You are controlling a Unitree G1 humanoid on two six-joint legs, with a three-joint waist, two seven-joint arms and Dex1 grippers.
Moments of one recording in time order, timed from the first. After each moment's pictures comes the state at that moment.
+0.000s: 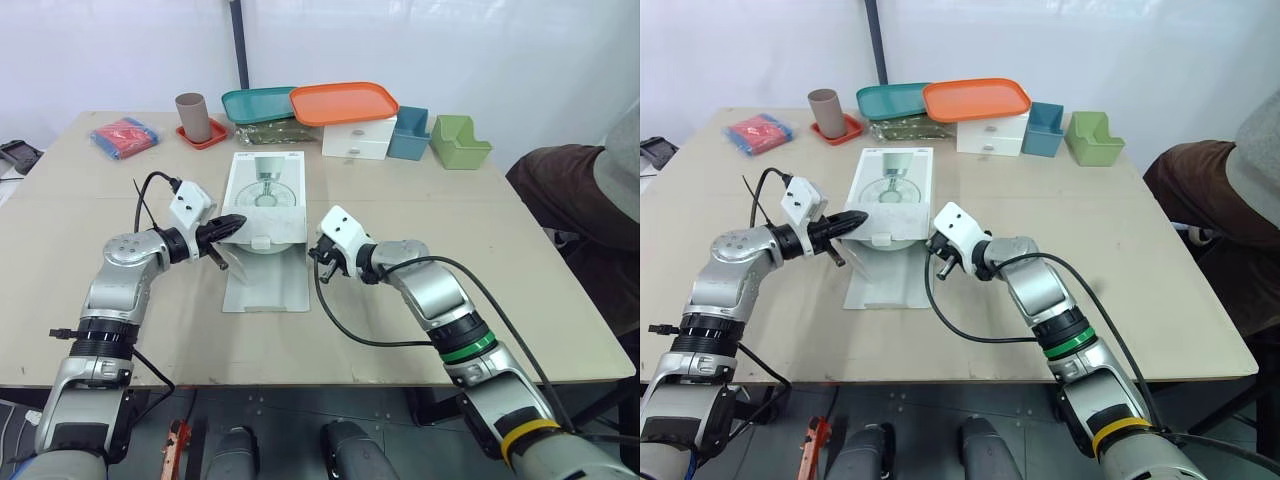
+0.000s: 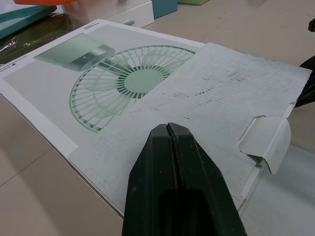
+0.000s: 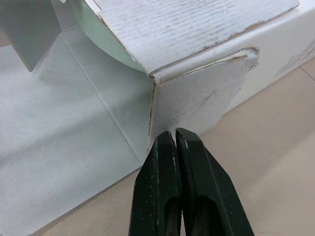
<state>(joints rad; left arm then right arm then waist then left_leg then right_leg) -0.65 0.52 0.04 0.36 -0.21 0.19 -0.88 -0.76 -0.30 0.34 0.13 0.03 0.66 0.68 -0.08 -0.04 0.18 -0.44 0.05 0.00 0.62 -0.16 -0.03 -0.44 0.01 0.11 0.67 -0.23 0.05</state>
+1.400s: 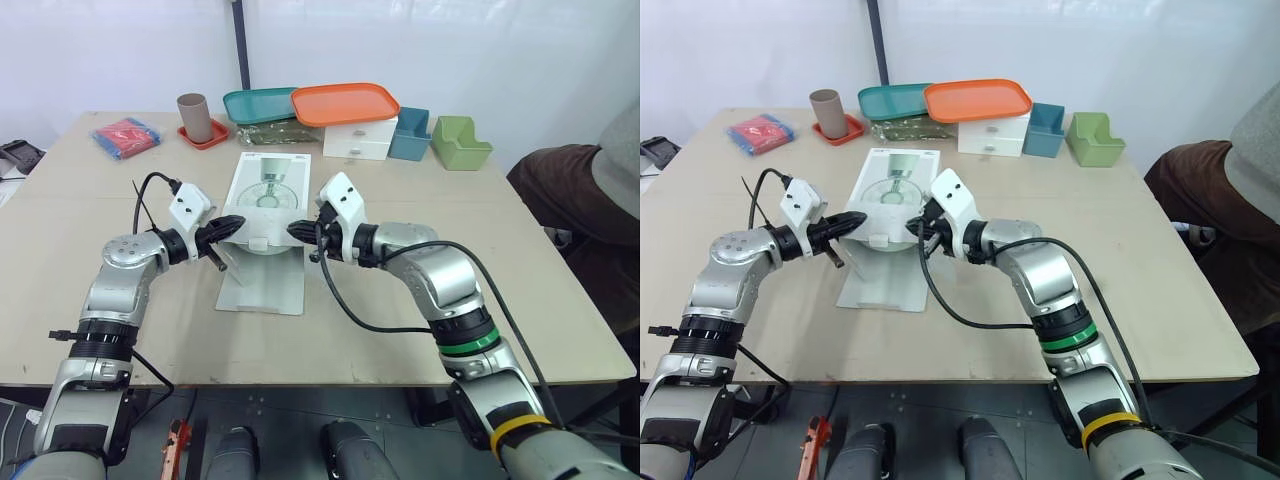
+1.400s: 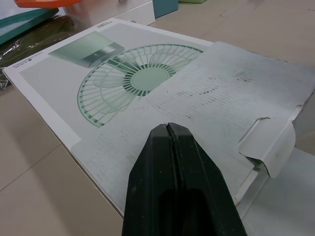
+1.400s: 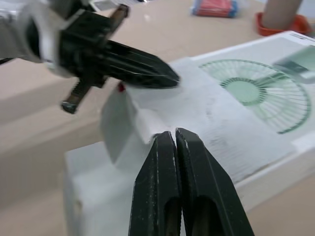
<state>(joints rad) -0.64 0.53 0.04 0.36 -0.20 0.16 -0.88 -0.80 -0.25 0.22 0.02 0.22 0.72 0.69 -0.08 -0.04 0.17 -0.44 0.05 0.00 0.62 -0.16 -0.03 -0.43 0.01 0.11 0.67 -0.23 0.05</state>
